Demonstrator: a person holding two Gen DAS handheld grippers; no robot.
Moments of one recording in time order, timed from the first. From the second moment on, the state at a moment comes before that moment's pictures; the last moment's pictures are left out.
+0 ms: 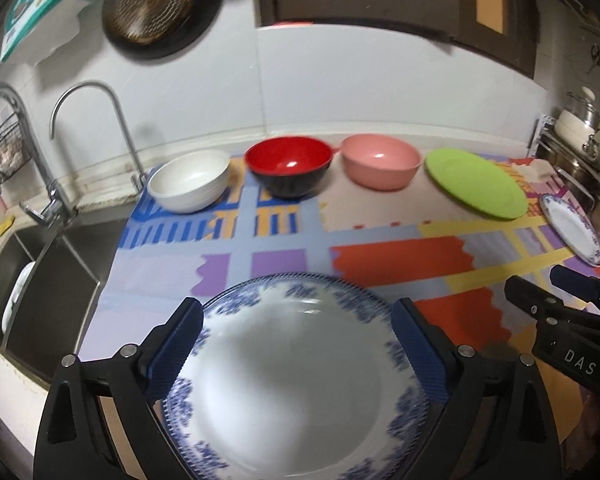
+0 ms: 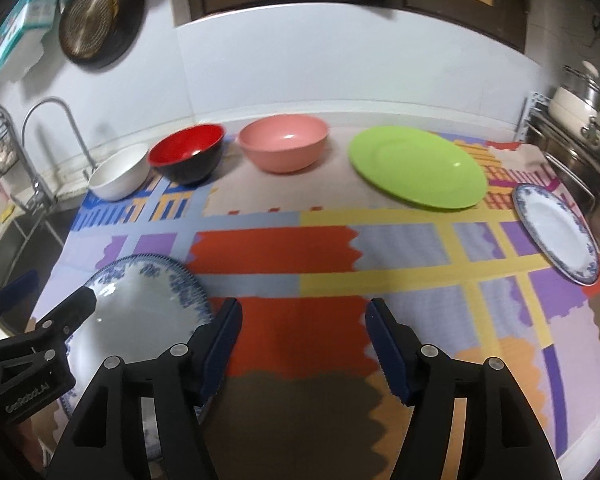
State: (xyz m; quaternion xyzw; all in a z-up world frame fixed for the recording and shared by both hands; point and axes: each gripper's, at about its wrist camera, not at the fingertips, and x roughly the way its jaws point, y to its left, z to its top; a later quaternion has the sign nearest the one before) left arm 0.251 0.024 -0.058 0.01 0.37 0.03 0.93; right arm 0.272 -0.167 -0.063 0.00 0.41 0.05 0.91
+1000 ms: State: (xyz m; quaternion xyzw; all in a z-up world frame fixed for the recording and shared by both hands) left arm 0.342 -0.105 0.007 0.00 0.29 -0.06 0.96; right arm 0.338 -0.292 -0.005 0.01 0.33 0.01 0.94
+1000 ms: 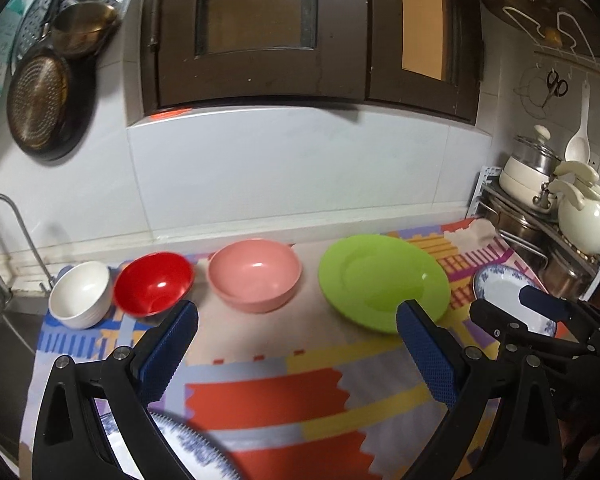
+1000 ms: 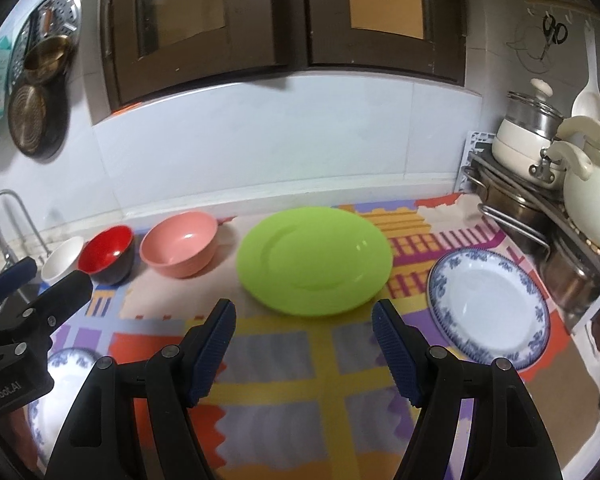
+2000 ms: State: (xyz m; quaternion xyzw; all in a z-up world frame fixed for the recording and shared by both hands) left arm 0.479 -0.185 -0.076 0.01 0.34 0.01 0.94; right arm 0.473 -0.374 -0.075 0.05 0.36 -0.02 0.93
